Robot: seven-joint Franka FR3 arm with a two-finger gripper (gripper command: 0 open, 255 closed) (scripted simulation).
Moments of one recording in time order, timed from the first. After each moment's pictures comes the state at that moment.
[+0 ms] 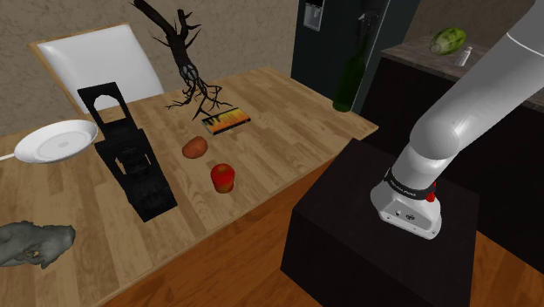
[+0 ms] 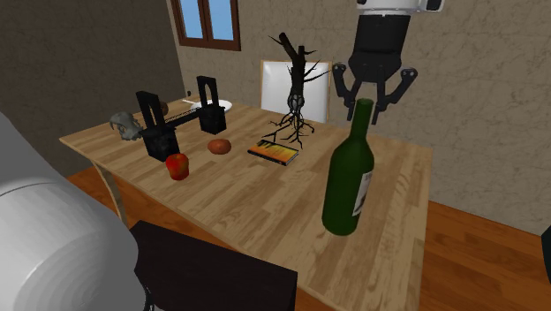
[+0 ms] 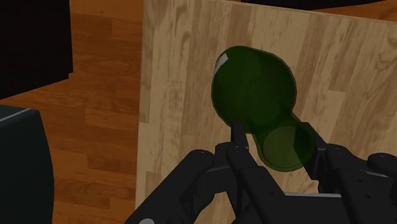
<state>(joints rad) -0.19 -0.21 -0.48 -2.00 -0.12 1.78 -0.54</state>
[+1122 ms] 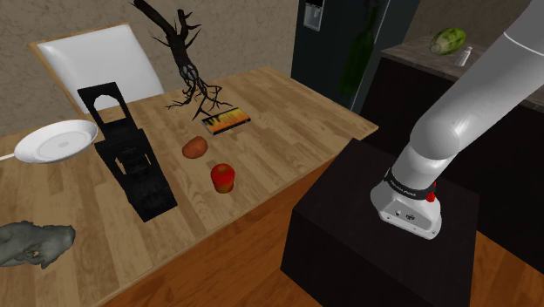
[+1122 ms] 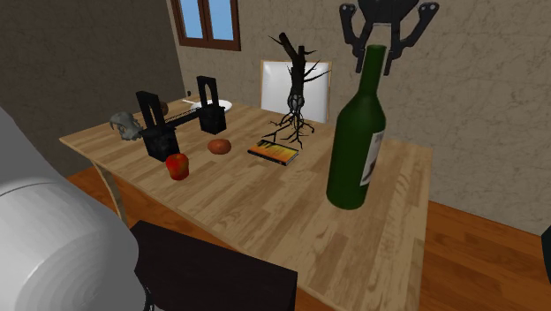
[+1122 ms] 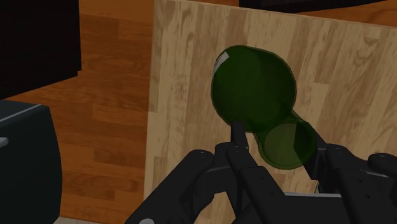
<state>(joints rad) -0.18 -0.19 -0.47 -1.75 -0.11 1.55 -0.56</state>
